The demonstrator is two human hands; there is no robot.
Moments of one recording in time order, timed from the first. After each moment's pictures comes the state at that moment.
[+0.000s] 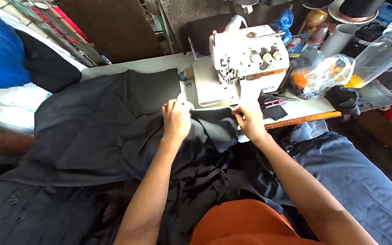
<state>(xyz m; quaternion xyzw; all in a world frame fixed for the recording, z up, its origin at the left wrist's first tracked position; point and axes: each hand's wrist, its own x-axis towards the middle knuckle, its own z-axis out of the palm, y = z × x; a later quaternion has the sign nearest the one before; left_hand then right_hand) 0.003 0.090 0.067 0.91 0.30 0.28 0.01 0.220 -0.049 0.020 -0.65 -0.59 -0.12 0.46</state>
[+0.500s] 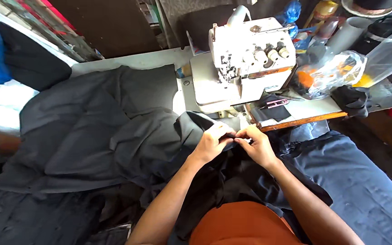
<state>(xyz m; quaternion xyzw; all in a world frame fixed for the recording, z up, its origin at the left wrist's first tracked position) 0.050 0.037 0.004 0.89 0.07 0.31 0.34 0.209 -0.101 -0.020 -0.62 -0.58 0.07 0.52</state>
